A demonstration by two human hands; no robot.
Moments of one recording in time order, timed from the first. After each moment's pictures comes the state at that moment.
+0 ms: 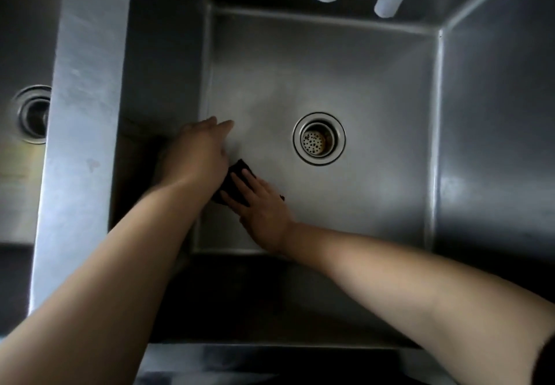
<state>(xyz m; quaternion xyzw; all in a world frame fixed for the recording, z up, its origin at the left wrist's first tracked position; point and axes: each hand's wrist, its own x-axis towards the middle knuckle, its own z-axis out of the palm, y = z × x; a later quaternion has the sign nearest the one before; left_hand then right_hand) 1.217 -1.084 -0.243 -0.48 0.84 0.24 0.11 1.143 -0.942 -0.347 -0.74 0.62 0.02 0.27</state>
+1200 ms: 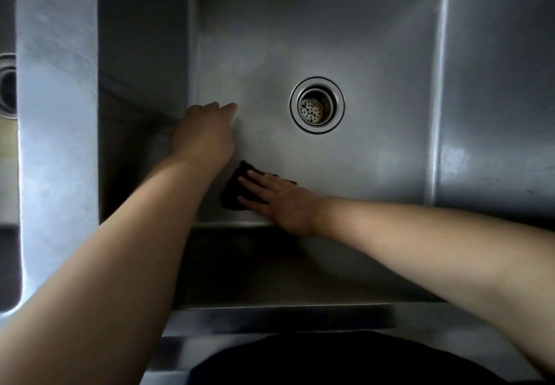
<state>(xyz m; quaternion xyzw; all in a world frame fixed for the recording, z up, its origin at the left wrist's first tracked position) 1.219 -1.071 -0.271 -0.43 0.86 0.20 0.19 1.117 -0.907 -0.326 -0.80 0.48 0.12 0.34</state>
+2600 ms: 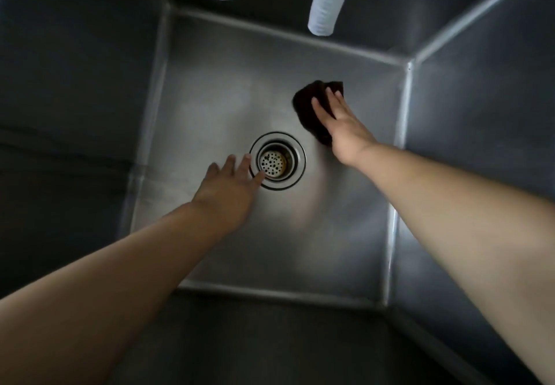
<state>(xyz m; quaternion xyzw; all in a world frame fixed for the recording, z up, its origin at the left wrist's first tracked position) 1.119 -1.020 -0.313 -0.26 0.90 0.10 0.35 0.864 -0.990 -0.342 -0.57 0.77 0.02 0.27</state>
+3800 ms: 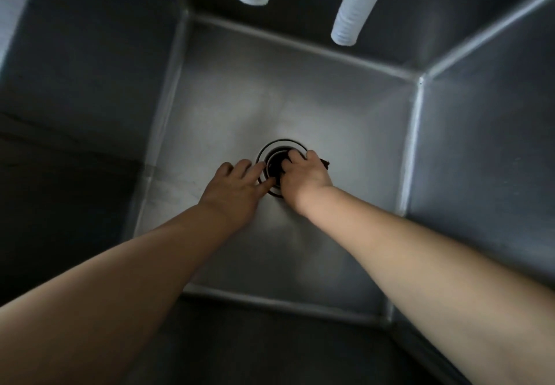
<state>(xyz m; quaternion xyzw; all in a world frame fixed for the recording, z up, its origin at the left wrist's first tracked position) 1.126 -1.022 -0.334 -0.27 0.93 0.11 0.22 0.982 -0.993 -0.323 -0.70 0.58 0.38 0.15</state>
